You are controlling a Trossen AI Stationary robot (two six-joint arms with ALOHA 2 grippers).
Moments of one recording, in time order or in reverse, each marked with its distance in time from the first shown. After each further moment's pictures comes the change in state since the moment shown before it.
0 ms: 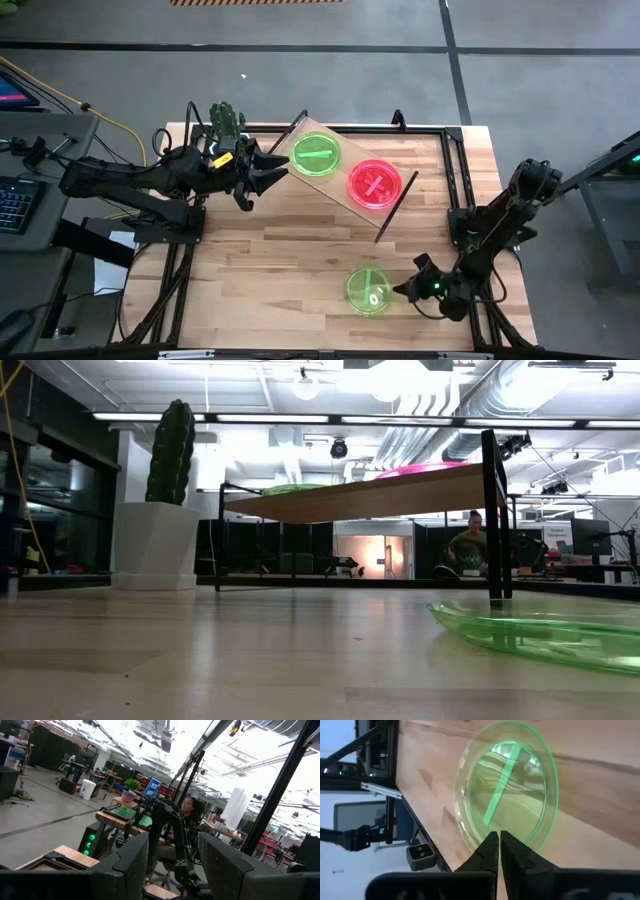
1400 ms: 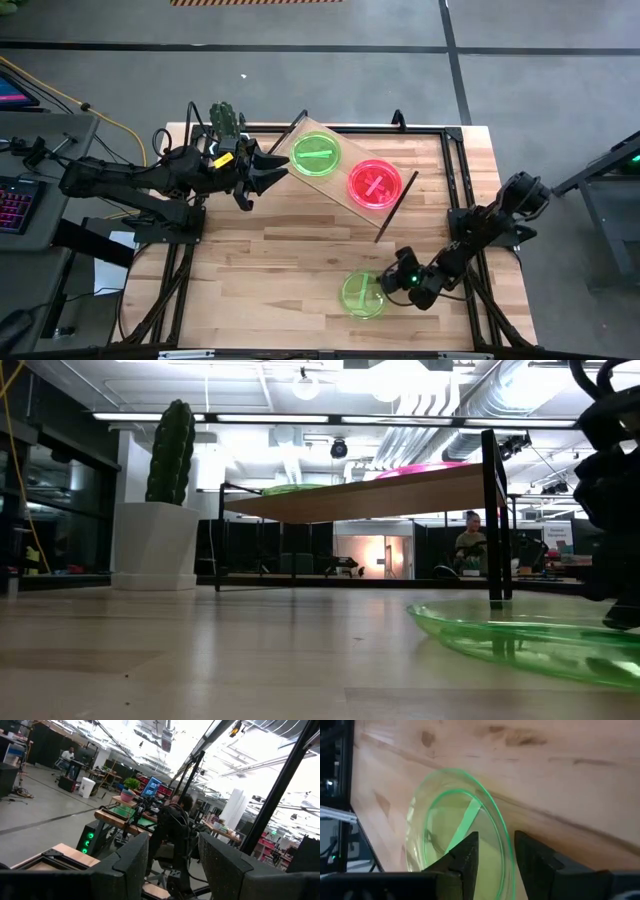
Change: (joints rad) left arm 0.000 0.000 0.000 -0.002 0.000 -0.018; right arm -0.206 0.202 0.011 0.091 -0.146 -0.113
